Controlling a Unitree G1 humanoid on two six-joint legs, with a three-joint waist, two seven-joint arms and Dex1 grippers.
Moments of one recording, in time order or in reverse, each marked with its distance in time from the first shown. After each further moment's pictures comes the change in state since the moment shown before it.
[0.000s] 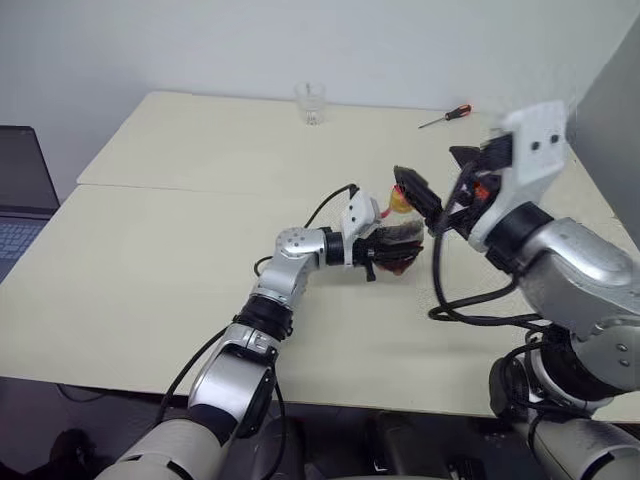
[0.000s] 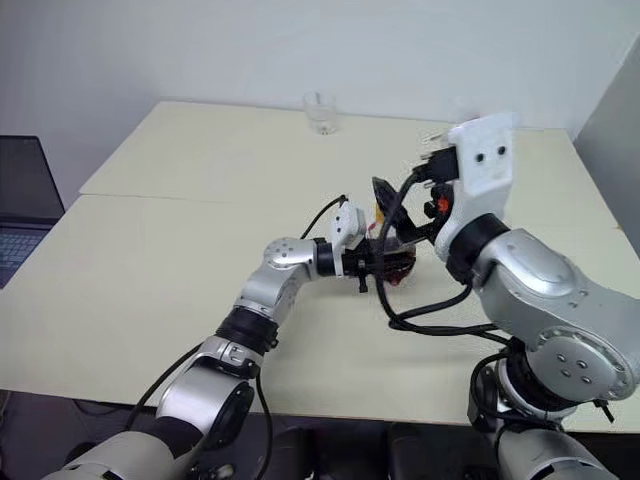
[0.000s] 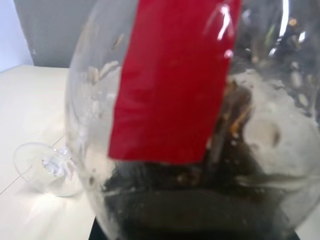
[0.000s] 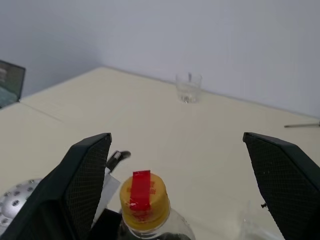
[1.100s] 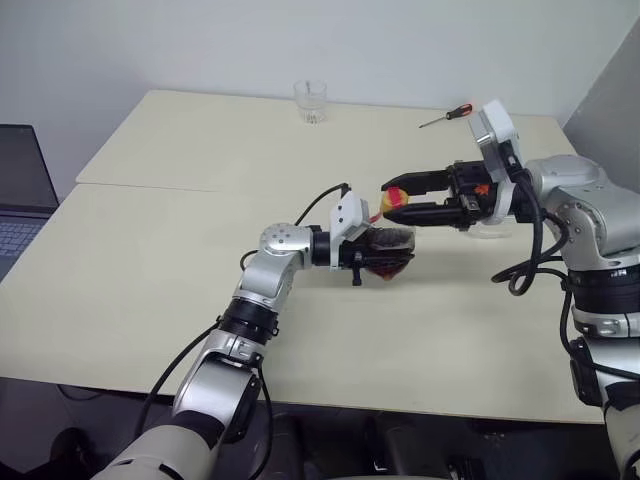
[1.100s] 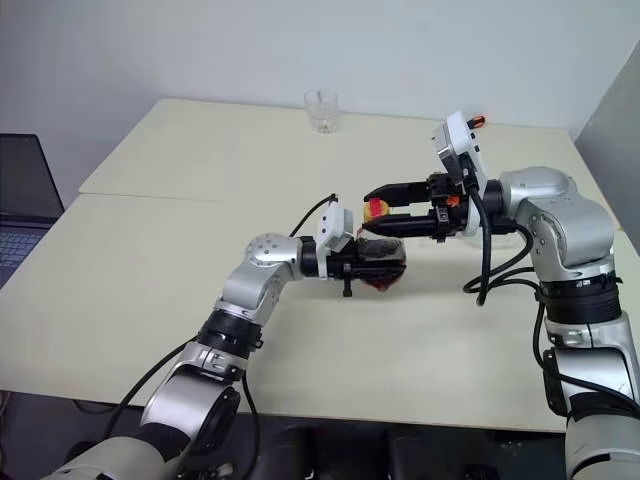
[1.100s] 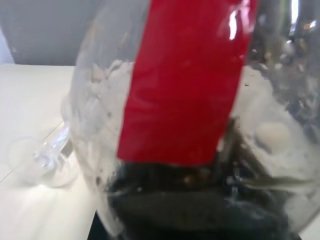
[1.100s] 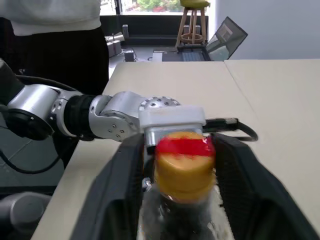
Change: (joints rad) left arm 0.052 0.046 -0.003 -0.185 -0.019 0.125 -0.090; right arm -0.108 -0.467 0.368 0.881 -0.218 -0.906 1.566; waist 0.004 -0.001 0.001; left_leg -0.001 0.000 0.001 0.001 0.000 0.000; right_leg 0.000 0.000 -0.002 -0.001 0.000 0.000
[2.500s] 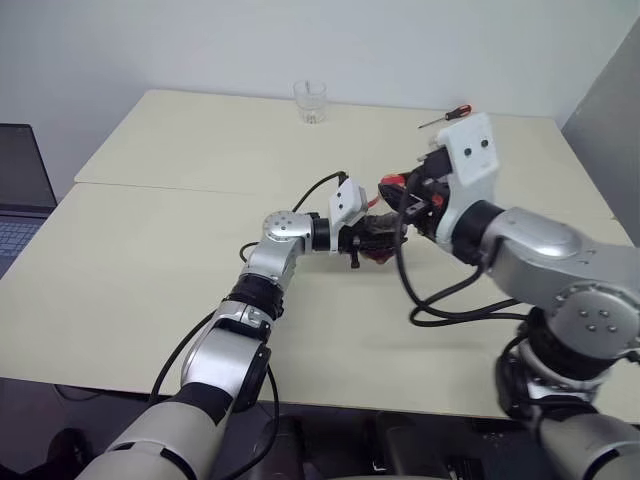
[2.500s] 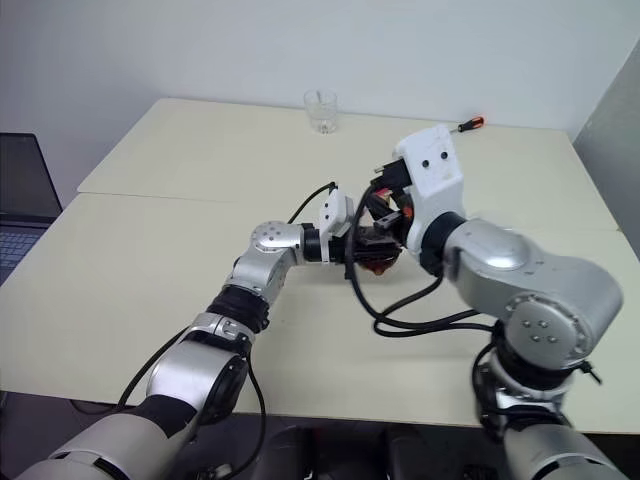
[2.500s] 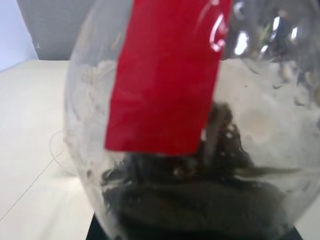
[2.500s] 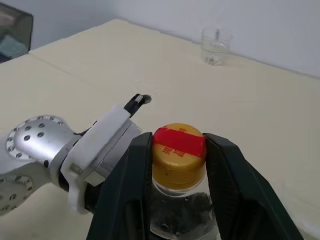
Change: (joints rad) left arm -0.165 -0.005 0.044 0.370 0.042 -0.217 -0.004; right arm 0.076 0.284 -0.195 -0.687 0.198 0.793 -1.313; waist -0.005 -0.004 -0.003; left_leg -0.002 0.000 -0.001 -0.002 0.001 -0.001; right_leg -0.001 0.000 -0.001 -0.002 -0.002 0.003
